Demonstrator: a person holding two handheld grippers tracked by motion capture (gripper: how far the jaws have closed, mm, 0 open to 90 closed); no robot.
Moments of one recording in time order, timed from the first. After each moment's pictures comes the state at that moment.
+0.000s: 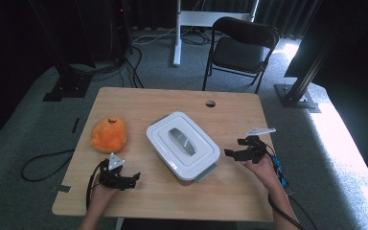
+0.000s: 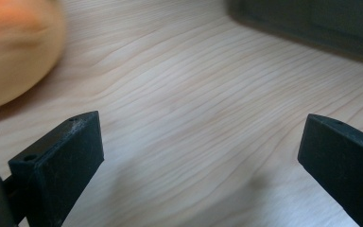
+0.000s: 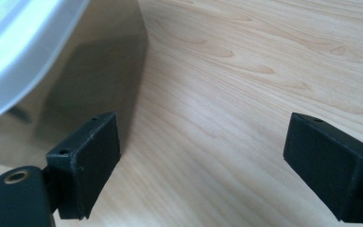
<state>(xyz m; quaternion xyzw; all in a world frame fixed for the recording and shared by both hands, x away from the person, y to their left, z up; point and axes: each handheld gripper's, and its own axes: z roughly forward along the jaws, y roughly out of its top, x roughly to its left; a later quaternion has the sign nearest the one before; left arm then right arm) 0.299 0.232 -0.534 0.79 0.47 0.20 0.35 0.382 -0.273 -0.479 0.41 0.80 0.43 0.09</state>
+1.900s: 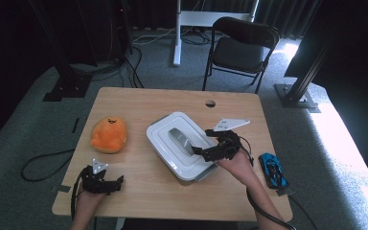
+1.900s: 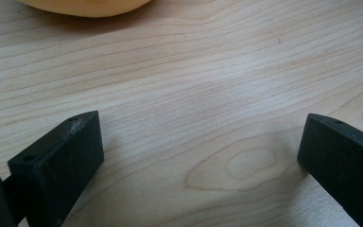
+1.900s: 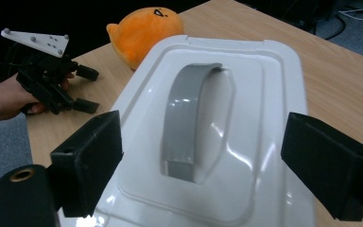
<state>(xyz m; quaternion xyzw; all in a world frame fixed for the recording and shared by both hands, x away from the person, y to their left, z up) 0.287 0.269 -0.546 0.76 0.54 0.22 0.30 0.345 -0.156 -0.385 0.29 0.83 0.47 0.10</state>
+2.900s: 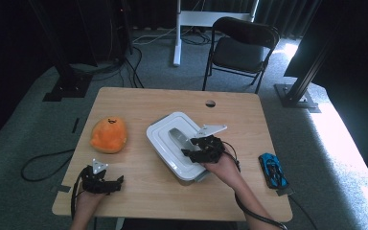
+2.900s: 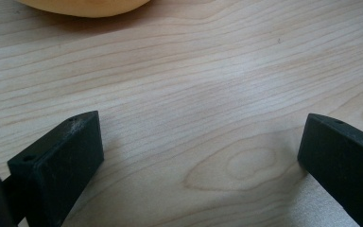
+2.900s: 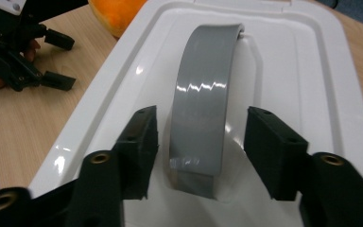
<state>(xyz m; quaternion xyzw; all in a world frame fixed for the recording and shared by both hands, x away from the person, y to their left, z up) 0.287 0.269 -0.547 0.76 0.53 0.22 0.30 0.348 -0.117 -0.415 0.29 0.85 0.41 0.12</state>
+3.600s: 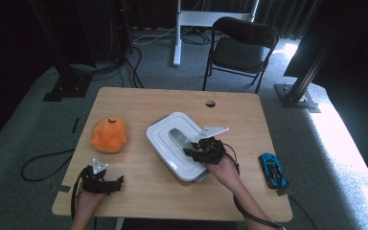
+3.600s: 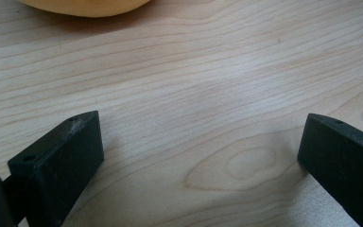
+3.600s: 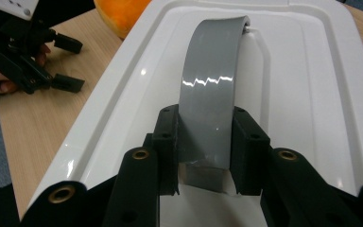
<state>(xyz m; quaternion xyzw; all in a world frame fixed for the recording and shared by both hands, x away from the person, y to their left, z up) 0.287 0.269 -0.547 0.76 0.54 0.22 0.30 0.345 -0.121 -0.419 0.30 0.85 0.42 0.10</state>
